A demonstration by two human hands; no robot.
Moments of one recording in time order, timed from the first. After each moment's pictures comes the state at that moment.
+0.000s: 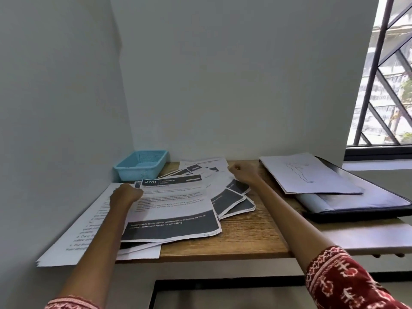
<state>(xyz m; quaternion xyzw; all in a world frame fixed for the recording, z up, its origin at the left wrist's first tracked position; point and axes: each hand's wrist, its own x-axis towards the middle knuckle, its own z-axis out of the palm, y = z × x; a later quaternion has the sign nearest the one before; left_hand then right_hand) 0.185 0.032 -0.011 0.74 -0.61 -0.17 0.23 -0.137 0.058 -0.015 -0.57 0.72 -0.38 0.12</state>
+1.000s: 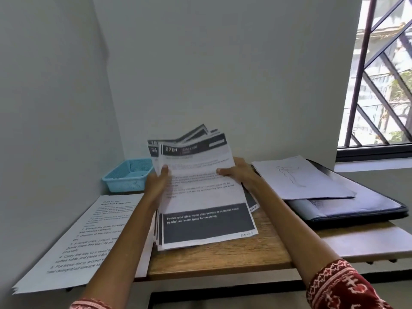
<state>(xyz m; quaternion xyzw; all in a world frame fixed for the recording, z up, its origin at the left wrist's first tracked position) 0.090 0.031 0.009 0.49 -0.58 -0.41 0.51 -0.138 0.082 0.017 -0.53 0.53 -0.56 0.35</state>
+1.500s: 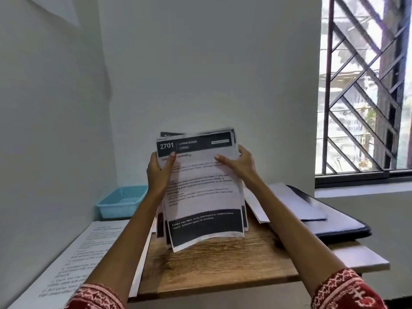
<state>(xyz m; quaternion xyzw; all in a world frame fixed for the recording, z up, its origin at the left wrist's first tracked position) 0.064 0.081 0.094 0.28 -0.63 -0.29 0.66 -0.143 0.142 0.104 -0.53 0.53 -0.66 0.08</state>
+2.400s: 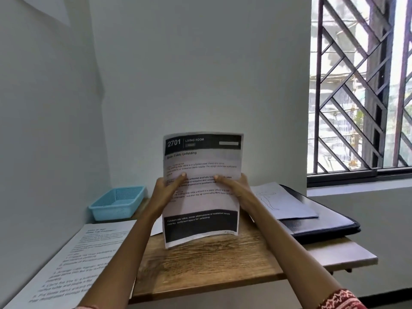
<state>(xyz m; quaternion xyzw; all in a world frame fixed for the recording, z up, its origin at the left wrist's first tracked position) 0.062 0.102 0.065 0.24 -0.68 -0.45 0.53 -0.137 0.160 0.054 -0.49 0.41 -0.70 0.31</state>
